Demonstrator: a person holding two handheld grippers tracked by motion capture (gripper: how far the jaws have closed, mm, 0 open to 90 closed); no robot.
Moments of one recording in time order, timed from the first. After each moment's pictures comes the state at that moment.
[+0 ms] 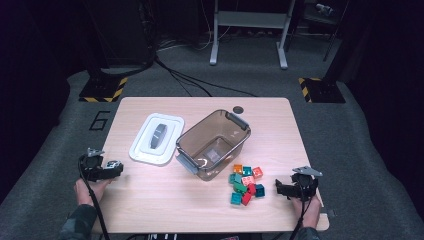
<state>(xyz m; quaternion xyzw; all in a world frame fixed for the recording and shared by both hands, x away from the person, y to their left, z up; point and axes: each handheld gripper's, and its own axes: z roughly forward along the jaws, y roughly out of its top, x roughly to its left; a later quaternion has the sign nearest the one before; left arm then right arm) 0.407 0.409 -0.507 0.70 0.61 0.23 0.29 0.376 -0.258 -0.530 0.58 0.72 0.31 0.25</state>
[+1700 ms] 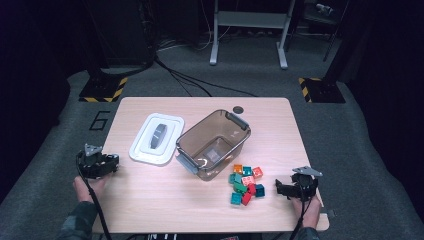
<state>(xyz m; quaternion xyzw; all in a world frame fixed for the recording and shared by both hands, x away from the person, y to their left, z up) 0.407 0.400 -0.479 0.69 0.58 0.28 0.32 0.375 -0.258 -0.530 0.58 0.72 0.31 0.25</state>
